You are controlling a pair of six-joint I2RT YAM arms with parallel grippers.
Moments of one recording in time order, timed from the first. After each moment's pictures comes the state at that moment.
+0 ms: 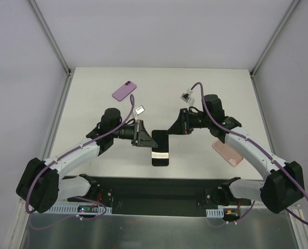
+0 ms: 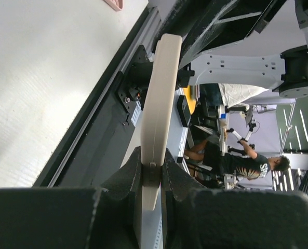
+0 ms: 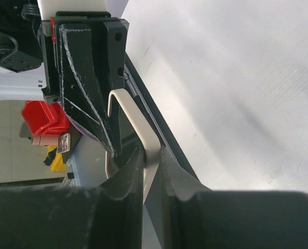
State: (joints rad) left arm -0.54 1.17 0.62 0.22 0.96 -1.02; right arm 0.51 1.23 0.92 -0.24 -0.84 0.50
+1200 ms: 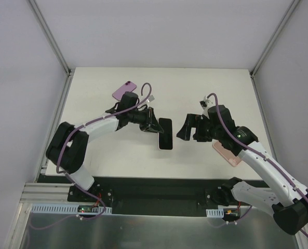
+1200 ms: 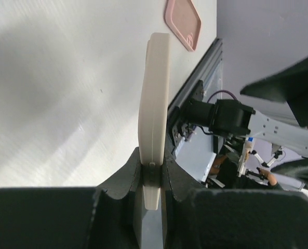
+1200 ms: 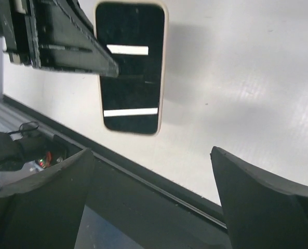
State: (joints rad) left arm -0.52 1.57 0.92 -0.02 0.86 -0.82; right arm 0.60 1.00 0.95 -0.66 -0.19 0.58
